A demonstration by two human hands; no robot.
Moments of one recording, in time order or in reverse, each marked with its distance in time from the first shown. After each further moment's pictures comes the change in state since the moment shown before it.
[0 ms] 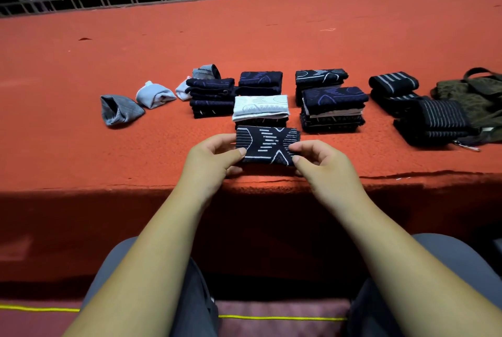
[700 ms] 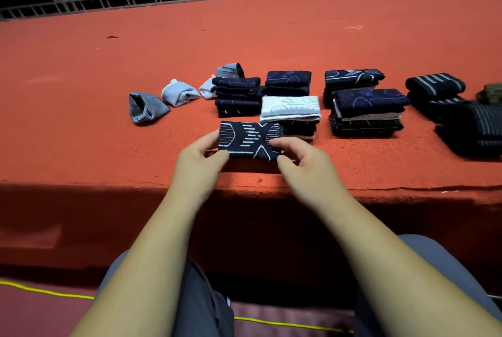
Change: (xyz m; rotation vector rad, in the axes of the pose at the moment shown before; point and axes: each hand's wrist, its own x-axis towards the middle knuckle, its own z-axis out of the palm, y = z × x) left_hand -0.004 0.009 -0.057 0.243 0.141 0.188; right_hand 0.013 -0.029 0.072 -0.148 -0.152 -0.129
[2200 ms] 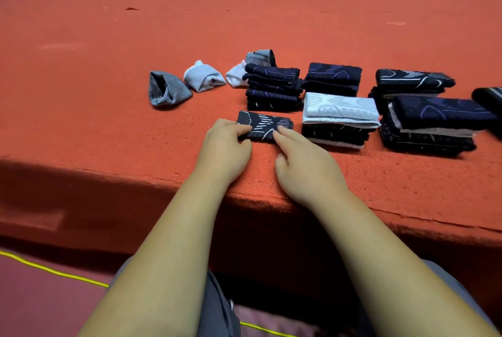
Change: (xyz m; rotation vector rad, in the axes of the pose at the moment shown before) left_hand 0.082 -0.069 -0.012 0.582 0.049 -0.009; right_hand 0.063 -0.010 0.075 -0.674 -0.199 -0.143
